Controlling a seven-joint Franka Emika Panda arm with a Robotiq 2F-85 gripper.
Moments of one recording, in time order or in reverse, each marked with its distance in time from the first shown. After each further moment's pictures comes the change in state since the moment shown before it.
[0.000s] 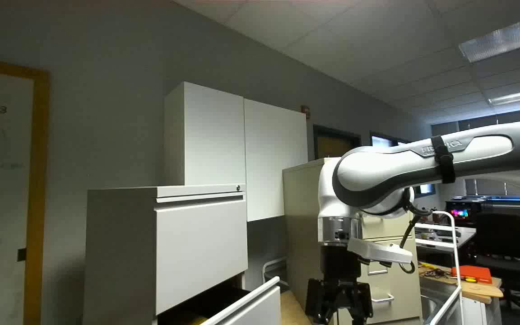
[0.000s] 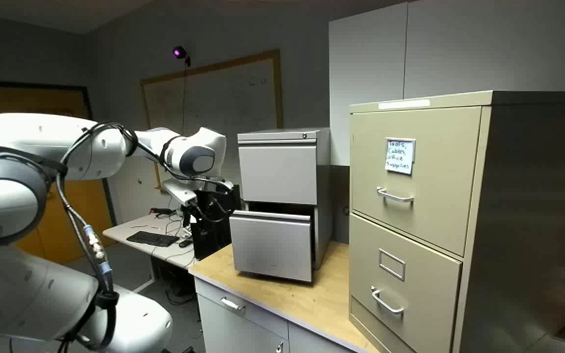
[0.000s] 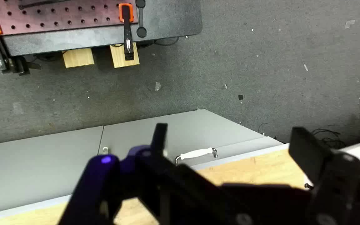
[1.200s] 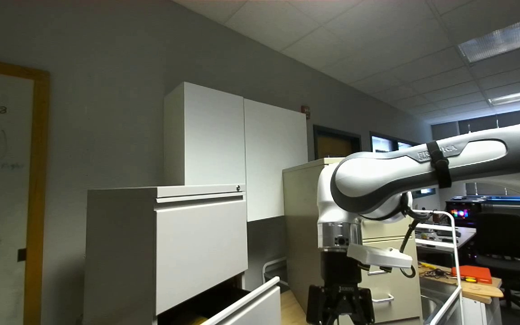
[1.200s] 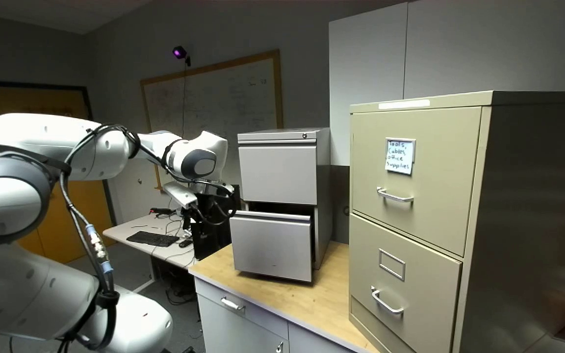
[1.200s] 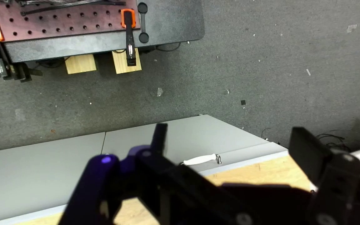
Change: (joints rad) arm 0.000 0.012 0.000 -0.014 0.000 0.001 0.000
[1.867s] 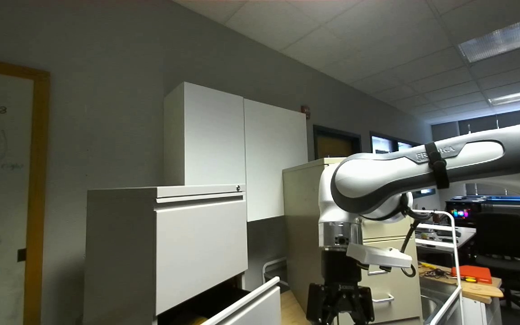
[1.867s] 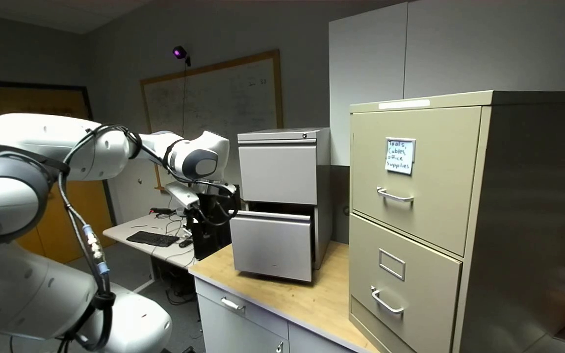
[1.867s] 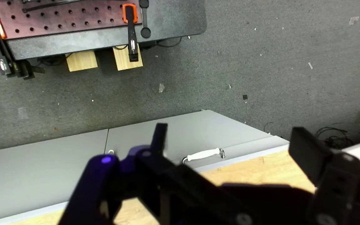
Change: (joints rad) arm -0.024 0.000 0.003 -0.001 -0.003 0.012 -0.002
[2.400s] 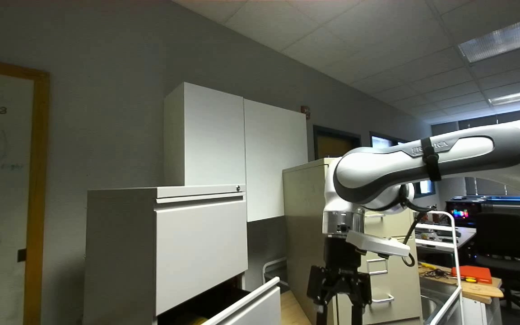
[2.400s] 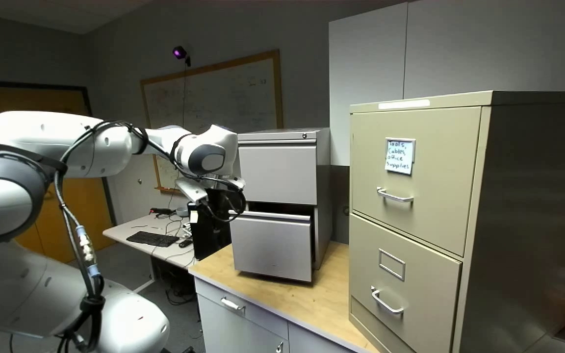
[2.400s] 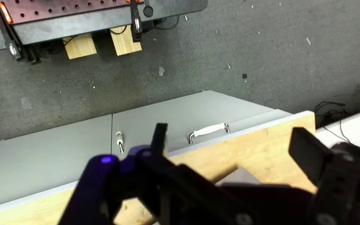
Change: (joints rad) arm -0.065 0.009 -0.027 0.043 -0.015 0.009 -0.018
